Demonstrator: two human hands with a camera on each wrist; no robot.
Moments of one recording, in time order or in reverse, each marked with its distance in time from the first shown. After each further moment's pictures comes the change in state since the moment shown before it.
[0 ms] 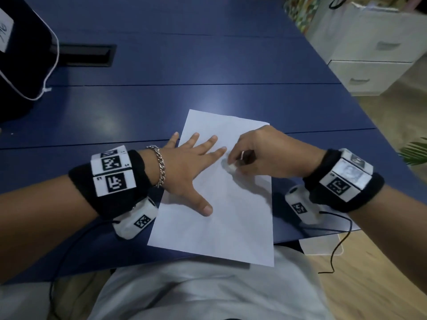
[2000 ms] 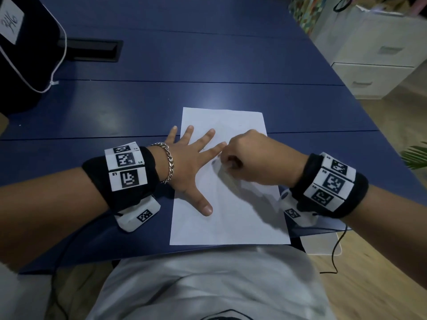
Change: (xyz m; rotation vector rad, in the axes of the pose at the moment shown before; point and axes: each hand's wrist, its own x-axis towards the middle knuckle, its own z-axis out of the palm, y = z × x) left_hand 0.001 -0.003 0.010 0.046 0.025 -0.111; right_hand 0.012 -0.039 0.019 -0.256 -0.026 -0.030
